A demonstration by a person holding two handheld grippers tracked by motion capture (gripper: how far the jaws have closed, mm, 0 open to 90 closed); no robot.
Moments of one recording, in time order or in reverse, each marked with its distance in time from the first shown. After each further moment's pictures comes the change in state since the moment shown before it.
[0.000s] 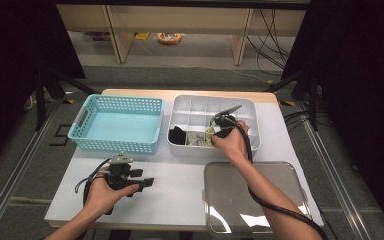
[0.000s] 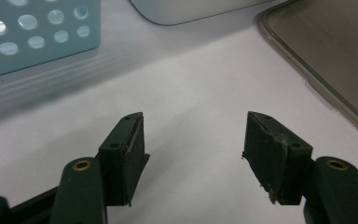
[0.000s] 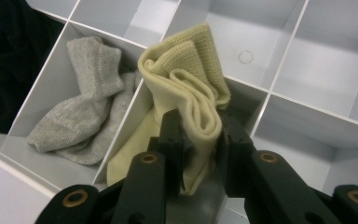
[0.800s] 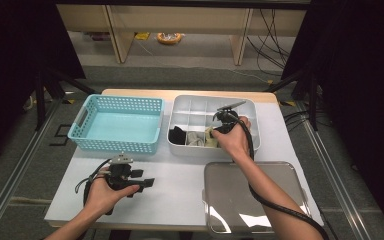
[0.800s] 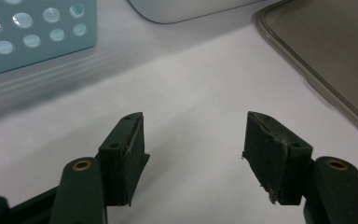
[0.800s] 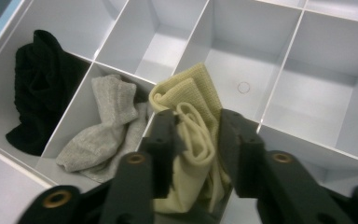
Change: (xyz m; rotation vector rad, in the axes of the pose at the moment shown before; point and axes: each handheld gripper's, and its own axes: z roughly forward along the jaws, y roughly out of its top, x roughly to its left) left arm -0.001 -0.001 0.000 -0.001 -0.011 0.004; right arm 0.000 0.007 -0.014 -0.091 0.040 0.008
